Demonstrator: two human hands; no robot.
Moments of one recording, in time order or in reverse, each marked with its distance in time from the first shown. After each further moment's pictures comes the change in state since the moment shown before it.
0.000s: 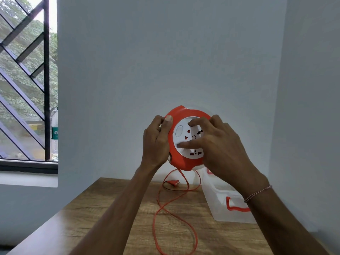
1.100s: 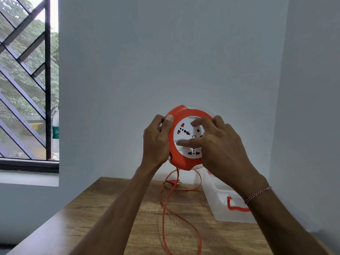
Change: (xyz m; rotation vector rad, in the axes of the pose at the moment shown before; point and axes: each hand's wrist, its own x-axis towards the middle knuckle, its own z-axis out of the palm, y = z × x) left_hand 0.000 0.004 -0.003 -0.045 0.007 0.008; right_hand -0.001 -0.006 -0.001 -0.017 -0.020 0.047
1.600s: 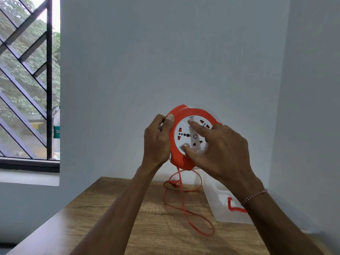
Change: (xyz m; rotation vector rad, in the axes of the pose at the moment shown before) left_hand 0.002 -0.001 -0.001 0.000 0.008 -0.001; right_hand -0.001 0.002 0.017 0.110 0.261 0.183
